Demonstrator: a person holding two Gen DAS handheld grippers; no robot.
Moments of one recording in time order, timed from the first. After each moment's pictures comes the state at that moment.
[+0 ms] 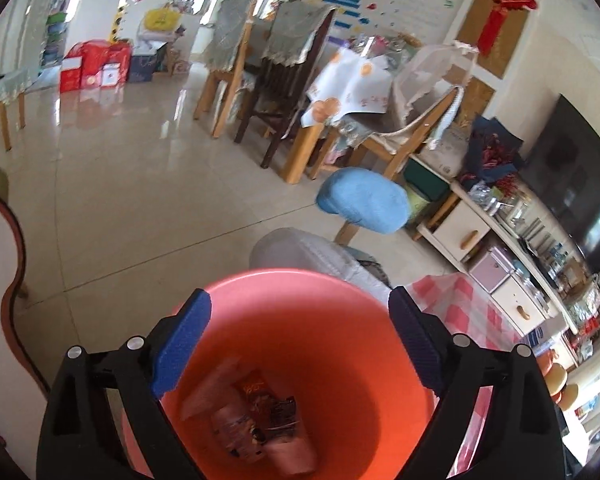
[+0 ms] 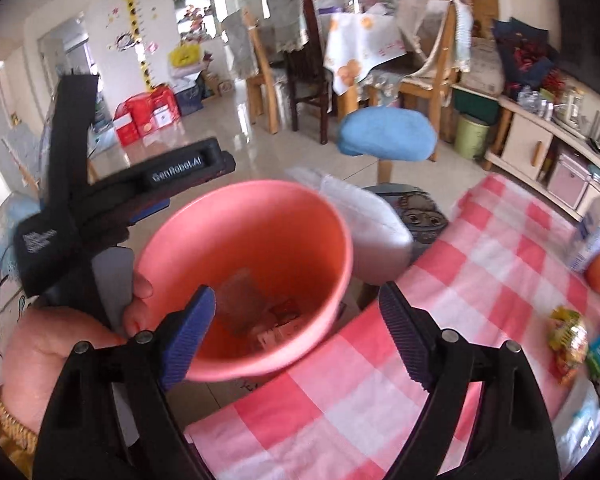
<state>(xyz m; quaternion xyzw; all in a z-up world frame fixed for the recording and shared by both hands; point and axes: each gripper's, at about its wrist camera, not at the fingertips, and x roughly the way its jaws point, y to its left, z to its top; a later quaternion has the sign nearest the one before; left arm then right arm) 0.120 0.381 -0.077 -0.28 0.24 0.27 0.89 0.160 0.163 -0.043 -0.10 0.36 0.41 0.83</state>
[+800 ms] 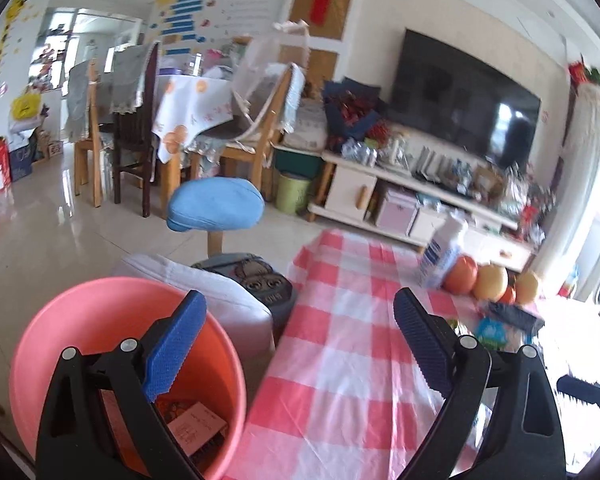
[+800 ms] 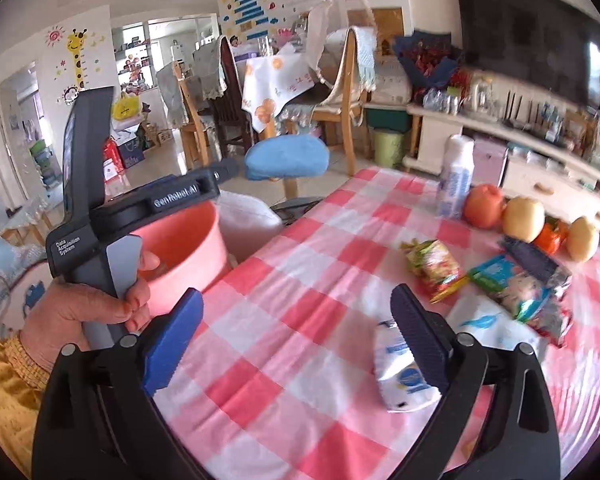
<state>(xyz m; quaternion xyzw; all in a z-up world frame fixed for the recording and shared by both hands) 0.166 0.225 -0.054 -0.12 0.23 0.07 0.96 0.131 -0.001 -0.037 -0.06 0.30 0.31 0.90</state>
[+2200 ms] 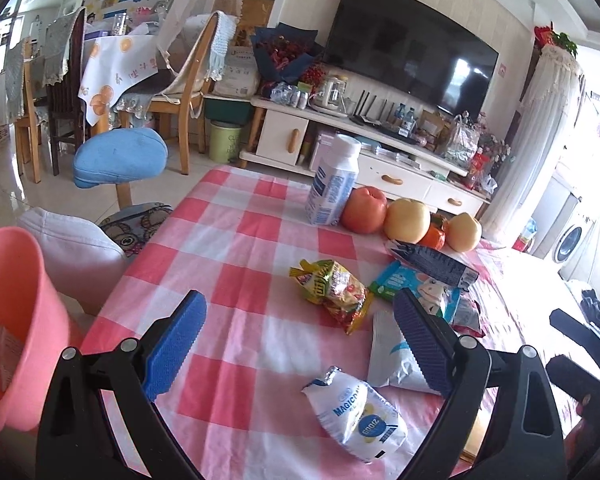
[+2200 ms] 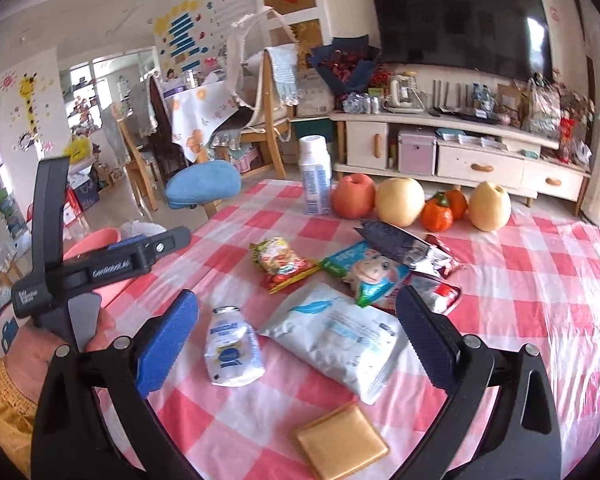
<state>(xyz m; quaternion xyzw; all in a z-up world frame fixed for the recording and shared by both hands) 0.197 0.093 -0.074 -0.12 0.31 -0.03 0.94 0.173 -0.172 -0.044 0.02 0.30 0.22 0.93</state>
